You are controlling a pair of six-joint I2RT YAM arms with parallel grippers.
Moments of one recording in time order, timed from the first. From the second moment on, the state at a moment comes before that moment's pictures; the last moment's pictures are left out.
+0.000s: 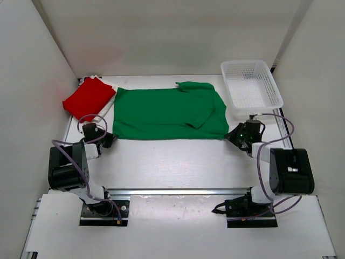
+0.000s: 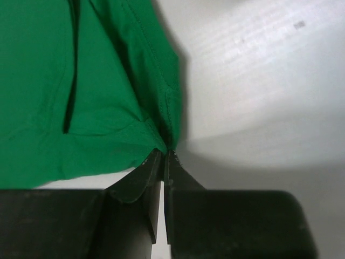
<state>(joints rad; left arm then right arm) 0.19 1.57 0.49 0.38 0.22 -0.97 -0.03 1.49 0.51 0.29 -0.22 0.67</state>
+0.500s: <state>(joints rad) 0.34 0.98 0.20 0.08 0.28 -0.82 -0.14 0.79 0.19 -0.10 -0.29 0.69</state>
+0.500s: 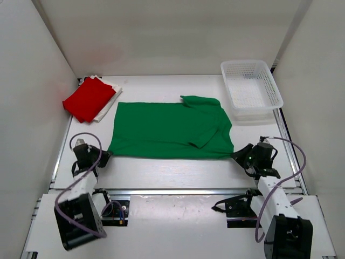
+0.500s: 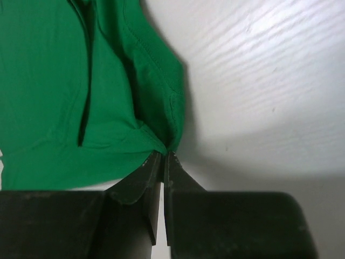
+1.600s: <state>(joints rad) -0.47 1.22 0.44 0.18 0.16 -0.71 0.35 1.36 0.53 0.04 -0.22 0.51</state>
